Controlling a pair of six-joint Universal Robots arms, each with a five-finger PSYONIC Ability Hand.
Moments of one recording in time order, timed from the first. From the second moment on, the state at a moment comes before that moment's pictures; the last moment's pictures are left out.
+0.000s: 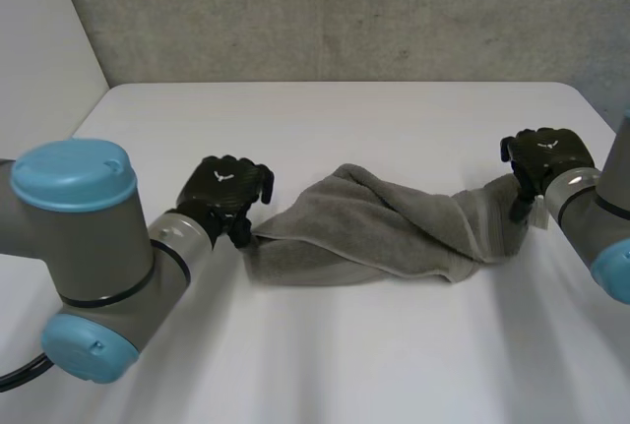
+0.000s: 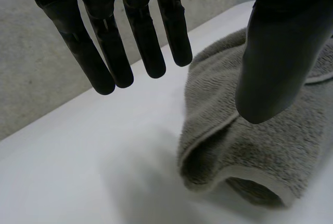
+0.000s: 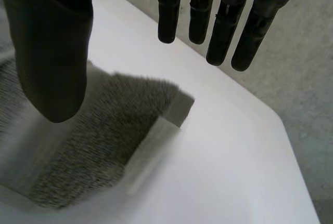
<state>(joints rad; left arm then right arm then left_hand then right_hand) 4.19 -1.97 -1.58 3.28 -1.53 3.34 1.80 -1.11 1.42 0.00 1.59 2.76 0.78 0.78 0.77 0.78 0.76 0.43 0.42 0.42 0.42 0.21</state>
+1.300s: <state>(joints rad) 4.14 -2.27 -1.39 3.42 -1.61 3.43 2.07 -1.06 1.72 -0.46 1.68 2.44 0.78 0.78 0.77 0.78 0.78 1.34 1.31 1.33 1.34 1.17</state>
